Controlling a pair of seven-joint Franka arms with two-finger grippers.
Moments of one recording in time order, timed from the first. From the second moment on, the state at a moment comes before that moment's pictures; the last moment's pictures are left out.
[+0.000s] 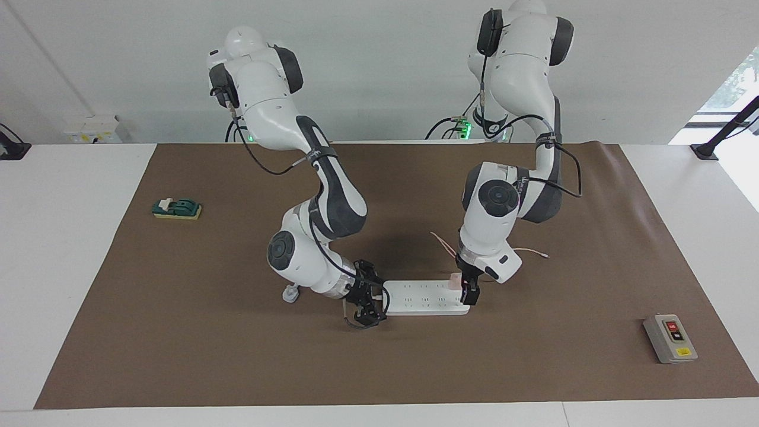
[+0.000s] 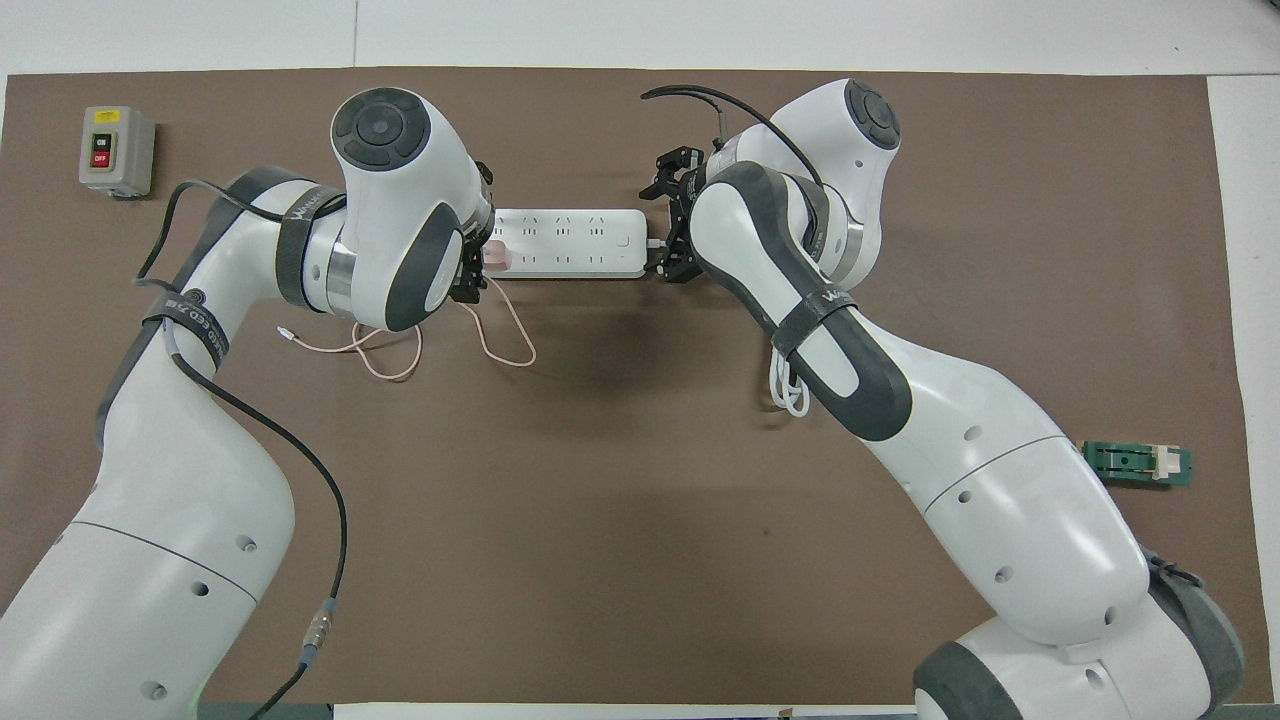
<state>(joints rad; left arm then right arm) -0.44 0.59 0.04 -1.49 0.00 2.11 -1.80 0.33 0.89 0.04 -1.15 0.63 2.12 1.56</state>
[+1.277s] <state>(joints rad) -0.46 0.58 0.04 -1.50 0.00 2.10 -1.86 0.45 0.86 0.05 -1.24 0.66 2.33 1.49</state>
